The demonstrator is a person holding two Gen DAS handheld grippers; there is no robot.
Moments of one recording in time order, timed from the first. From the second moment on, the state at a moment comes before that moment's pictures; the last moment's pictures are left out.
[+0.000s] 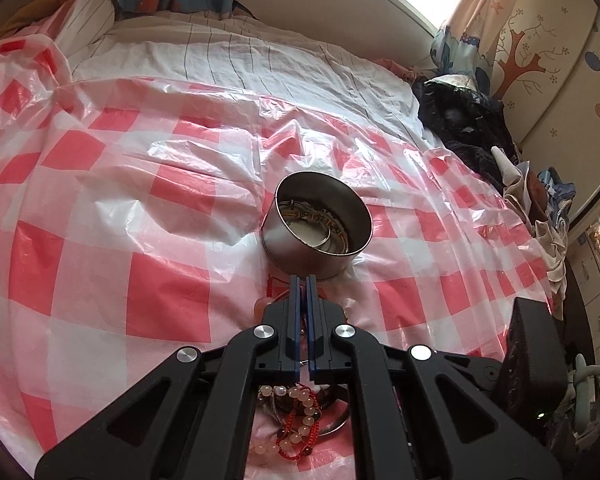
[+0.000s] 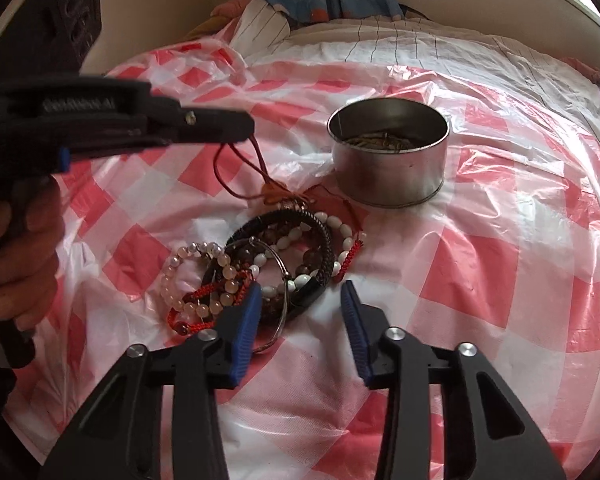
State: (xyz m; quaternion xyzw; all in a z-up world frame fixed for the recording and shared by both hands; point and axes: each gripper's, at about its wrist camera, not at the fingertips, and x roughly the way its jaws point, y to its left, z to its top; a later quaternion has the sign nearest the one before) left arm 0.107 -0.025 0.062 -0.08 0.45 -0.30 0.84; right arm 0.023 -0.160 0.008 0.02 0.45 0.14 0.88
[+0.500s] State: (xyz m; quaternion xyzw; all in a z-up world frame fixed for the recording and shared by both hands) left arm 0.107 -0.018 0.067 -0.08 0.44 -0.30 0.84; right arm 0.014 -0.177 0.028 0.07 0.43 0.16 0.89
